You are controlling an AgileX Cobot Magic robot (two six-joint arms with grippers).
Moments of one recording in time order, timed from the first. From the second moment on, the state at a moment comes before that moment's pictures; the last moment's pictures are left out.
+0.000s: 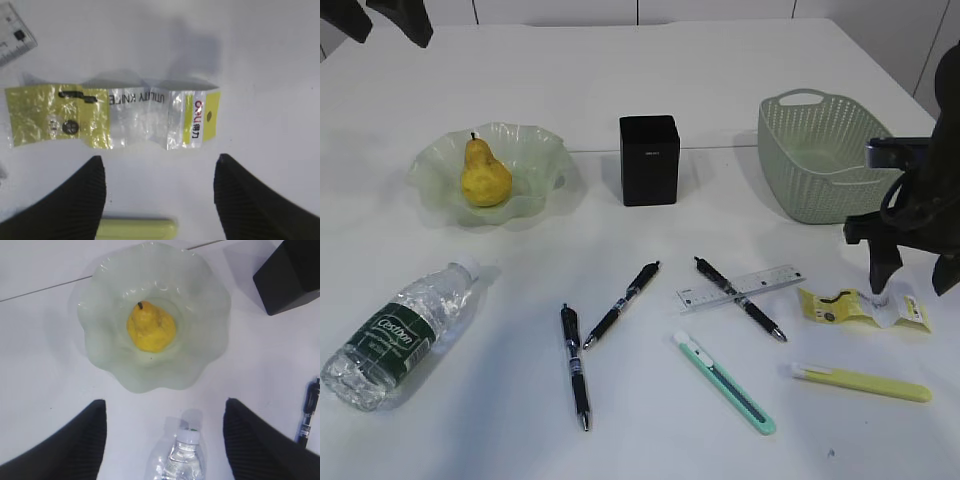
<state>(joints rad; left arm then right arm) -0.18 1.93 -2.08 -0.03 1.25 0.00 0.05 1.87 -1.24 -0.09 0.98 0.26</state>
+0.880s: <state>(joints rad) -0.18 1.93 -2.08 -0.03 1.25 0.00 0.05 1.94 -1.25 -0.17 0.92 0.30</state>
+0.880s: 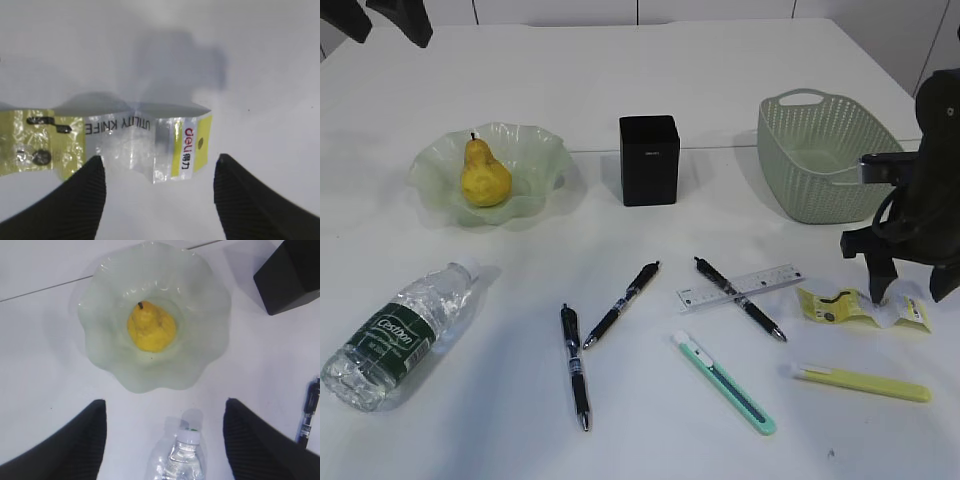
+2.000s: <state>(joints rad) -0.18 1.93 -2.08 -0.02 1.25 0.00 0.05 2.00 -1.25 -0.19 0.90 0.31</state>
